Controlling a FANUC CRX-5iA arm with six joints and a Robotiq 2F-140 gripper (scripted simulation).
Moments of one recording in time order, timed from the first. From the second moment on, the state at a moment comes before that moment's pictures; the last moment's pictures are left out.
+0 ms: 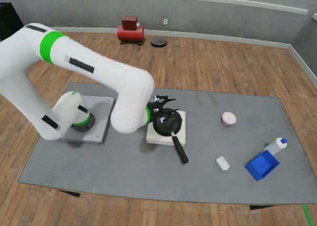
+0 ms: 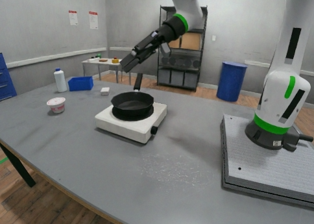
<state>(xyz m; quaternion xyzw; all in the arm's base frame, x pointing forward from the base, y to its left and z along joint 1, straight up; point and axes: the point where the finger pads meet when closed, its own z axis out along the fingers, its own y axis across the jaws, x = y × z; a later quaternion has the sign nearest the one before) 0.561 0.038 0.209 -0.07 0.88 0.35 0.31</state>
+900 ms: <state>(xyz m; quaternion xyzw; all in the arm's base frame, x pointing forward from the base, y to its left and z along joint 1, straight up) 0.523 -0.119 0.174 0.28 0.68 0.52 0.44</state>
